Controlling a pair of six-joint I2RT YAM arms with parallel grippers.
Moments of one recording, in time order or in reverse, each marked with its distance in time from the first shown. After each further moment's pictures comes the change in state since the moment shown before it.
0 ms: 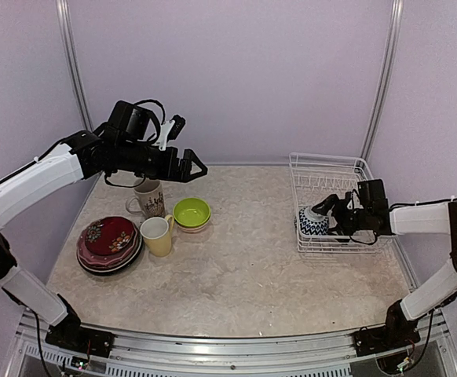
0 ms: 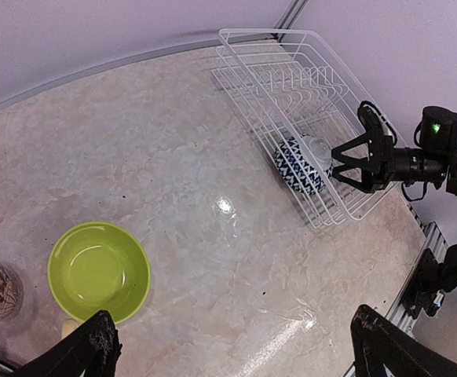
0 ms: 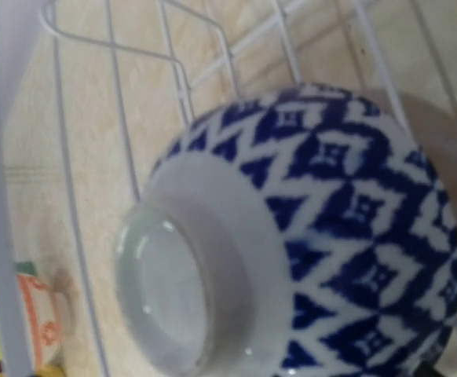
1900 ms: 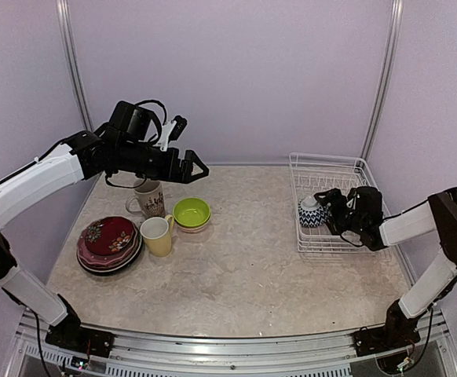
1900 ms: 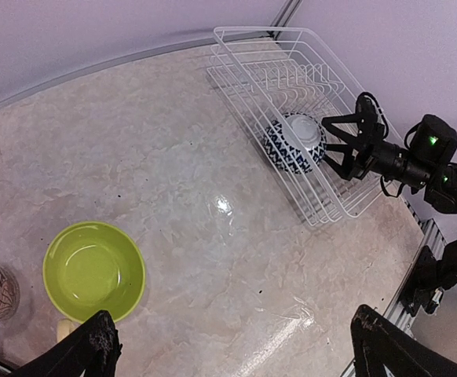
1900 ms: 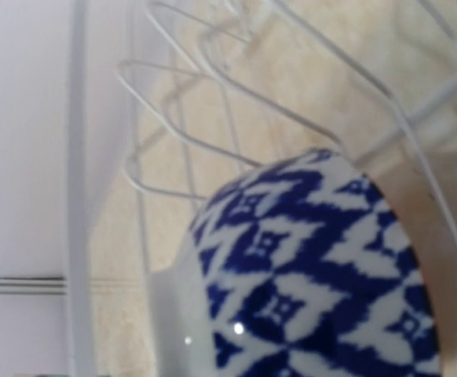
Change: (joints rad) left arm -0.011 0.000 0.000 0.000 0.001 0.000; right arm 0.051 0.131 -0.105 0.531 0.191 0.210
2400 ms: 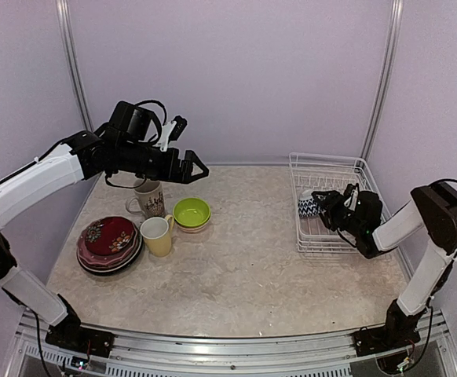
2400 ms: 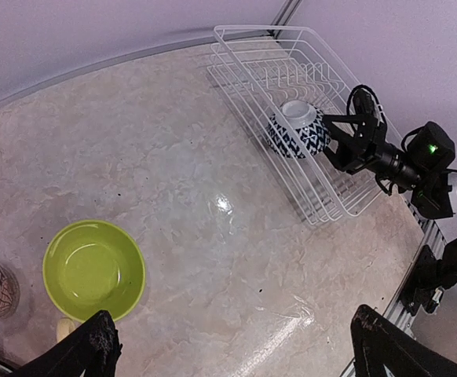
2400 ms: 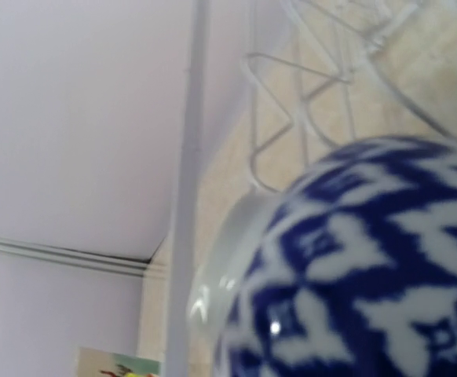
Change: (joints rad) left arm 0.000 0.000 0.000 -0.003 0.000 0.000; right arm 0.000 0.140 -0.042 0.393 -0.090 0.028
